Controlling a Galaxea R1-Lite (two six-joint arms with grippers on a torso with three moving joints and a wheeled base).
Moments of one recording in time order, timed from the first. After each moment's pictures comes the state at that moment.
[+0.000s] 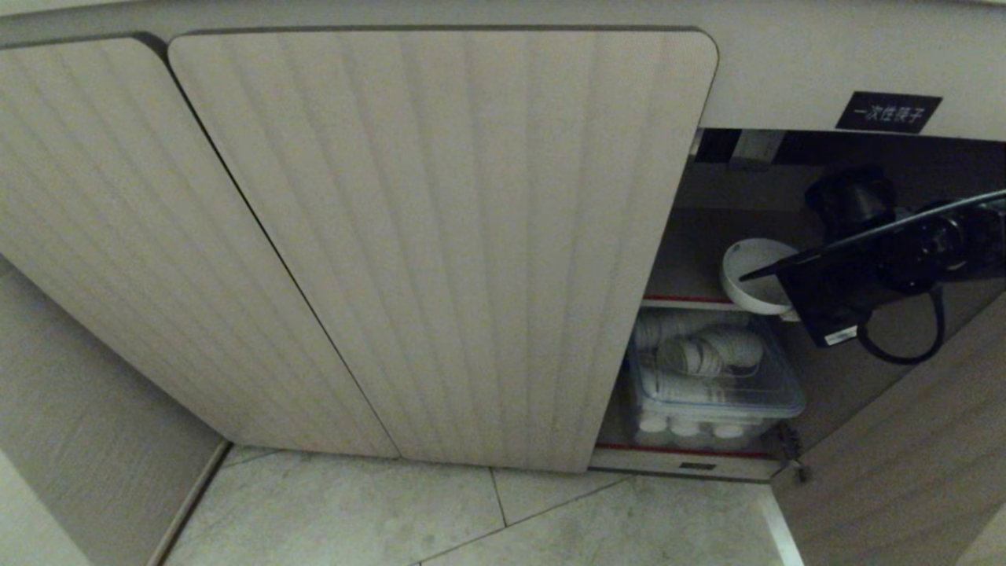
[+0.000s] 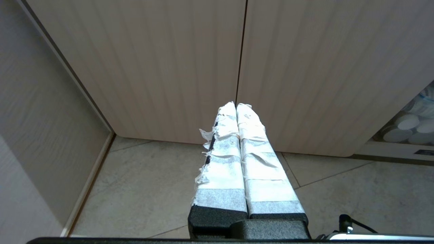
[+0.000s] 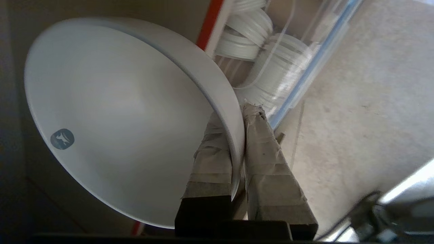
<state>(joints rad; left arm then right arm) 0.00 0.00 0.00 0.00 0.00 -0.03 0.09 1.90 -1.42 0.27 -0.21 1.31</state>
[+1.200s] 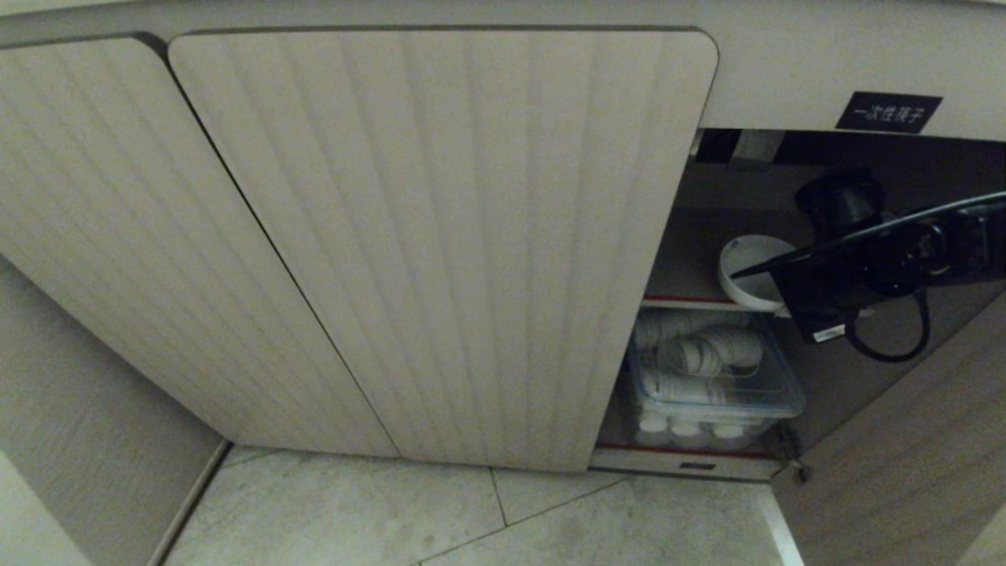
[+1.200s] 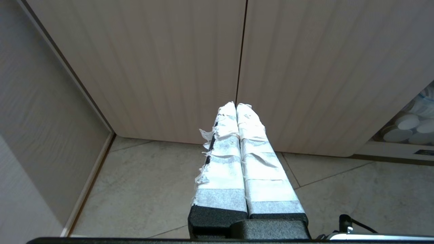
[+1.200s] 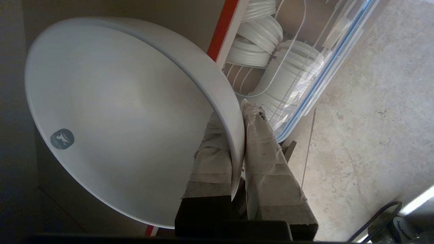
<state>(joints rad) 0.00 0.00 0.00 0.00 0.00 -0.03 0.10 1.93 -1.42 0.22 -0.24 1.34</state>
